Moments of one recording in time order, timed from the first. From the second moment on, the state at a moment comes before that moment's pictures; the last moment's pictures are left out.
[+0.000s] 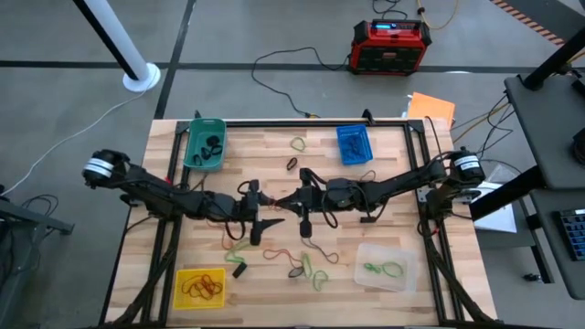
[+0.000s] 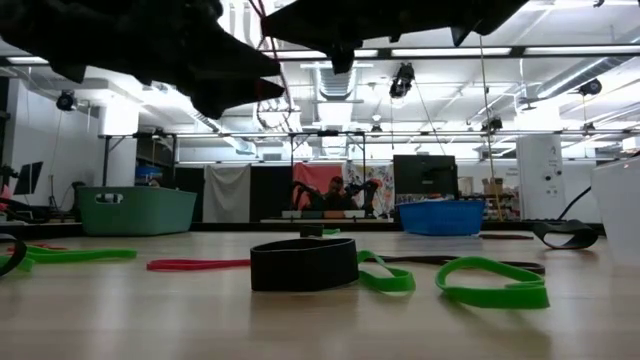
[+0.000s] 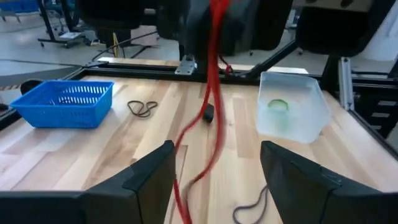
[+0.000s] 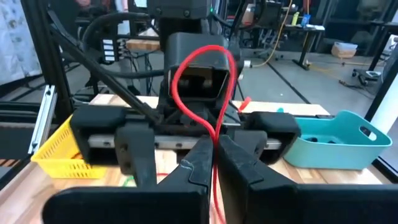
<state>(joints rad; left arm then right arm) -0.24 1.39 0.48 0.72 -0.31 -0.11 0.11 1.72 1.03 0.60 0.10 -0.06</state>
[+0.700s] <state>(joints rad) -0.24 1.43 0.55 0.70 -0.36 -0.08 0.11 1.72 1.02 0.58 0.11 -0.01</state>
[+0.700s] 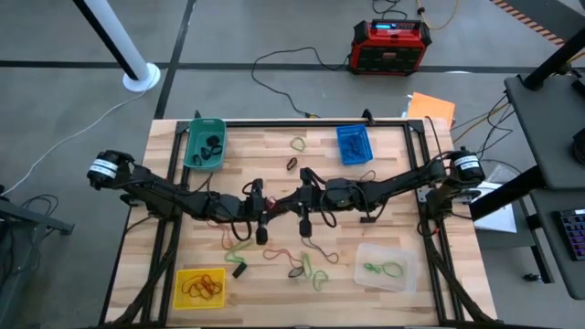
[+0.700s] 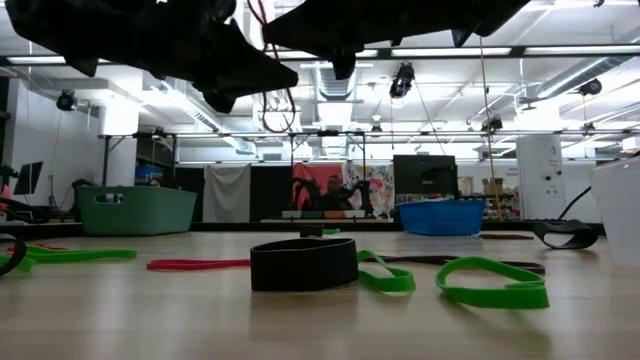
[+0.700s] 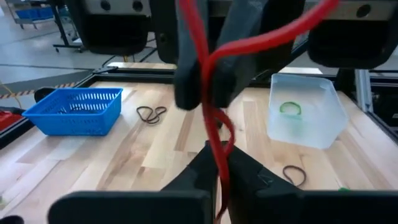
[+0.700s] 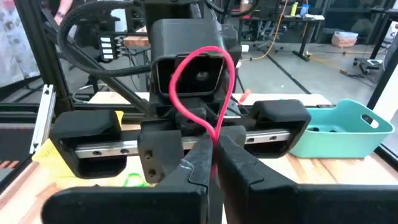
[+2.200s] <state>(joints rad) -0.73 1.31 1.13 -1.03 0.11 -0.98 0.10 1.67 1.02 0.29 0.19 0.06</state>
